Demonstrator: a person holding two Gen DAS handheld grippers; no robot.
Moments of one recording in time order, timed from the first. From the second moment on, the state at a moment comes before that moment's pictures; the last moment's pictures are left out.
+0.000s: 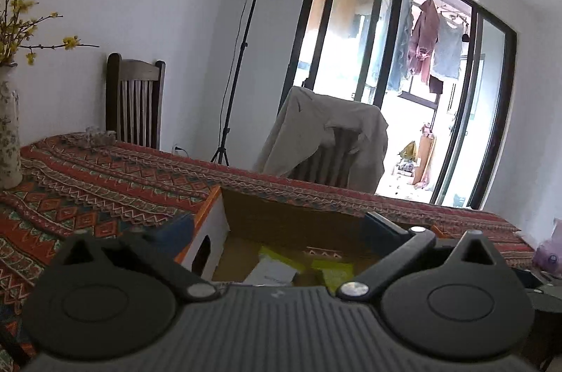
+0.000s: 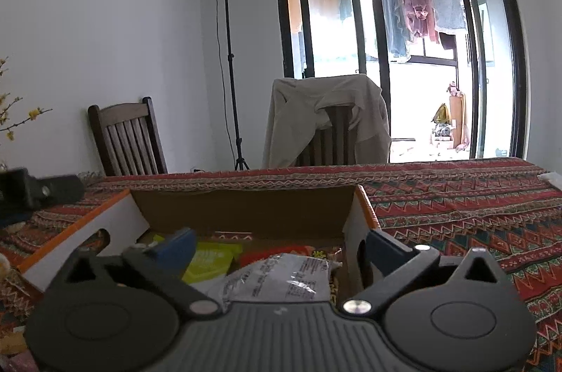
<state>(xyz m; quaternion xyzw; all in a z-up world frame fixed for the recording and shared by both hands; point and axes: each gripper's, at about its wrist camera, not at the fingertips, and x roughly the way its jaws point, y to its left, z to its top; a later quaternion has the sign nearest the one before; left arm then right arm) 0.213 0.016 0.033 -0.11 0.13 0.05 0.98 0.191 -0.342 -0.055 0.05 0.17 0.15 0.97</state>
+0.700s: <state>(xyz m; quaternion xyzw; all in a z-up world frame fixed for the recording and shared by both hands) 0.152 0.019 0.067 -0.11 0.14 0.05 0.98 0.136 -0.350 -0.022 0.04 0.17 0.15 0.97</state>
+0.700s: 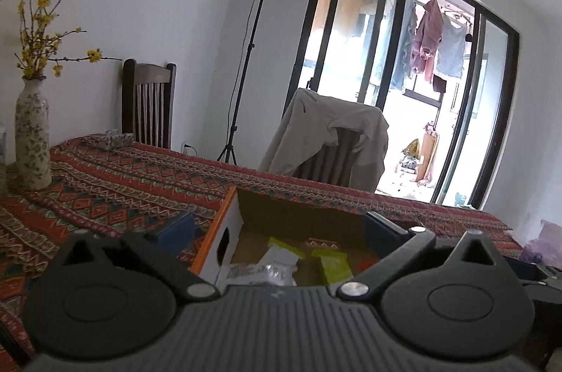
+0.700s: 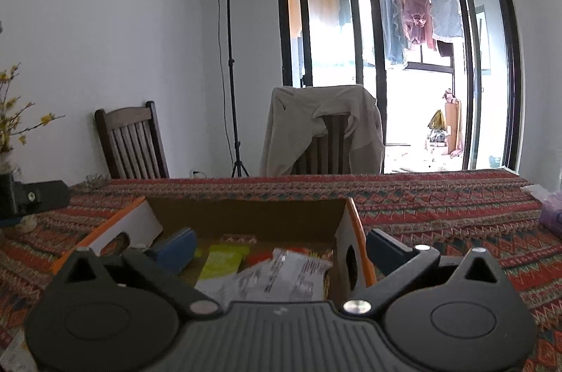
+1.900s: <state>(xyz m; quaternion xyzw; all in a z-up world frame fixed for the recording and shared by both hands) 0.052 0.048 -0.004 -0.10 0.24 0.07 0.96 0.073 -0.338 -0.103 -0.03 0.34 0.14 0.93</state>
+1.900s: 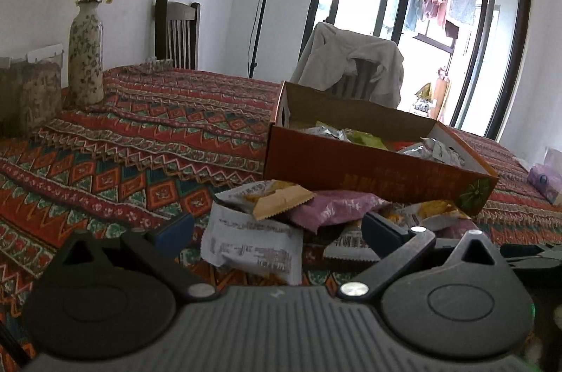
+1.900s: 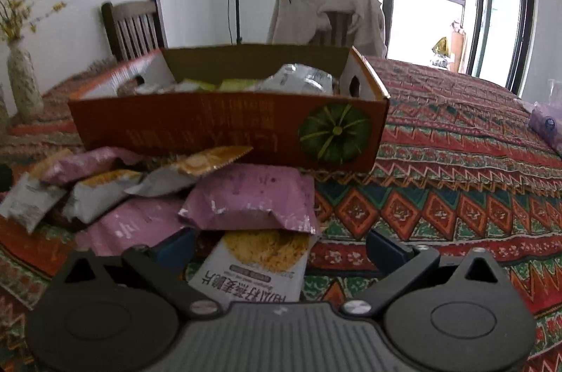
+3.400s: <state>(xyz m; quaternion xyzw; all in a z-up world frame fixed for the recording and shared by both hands) 0.118 0.058 -0.037 -0.03 0.37 0.10 0.92 0.029 -0.402 -0.076 0.05 0.24 0.18 0.95</state>
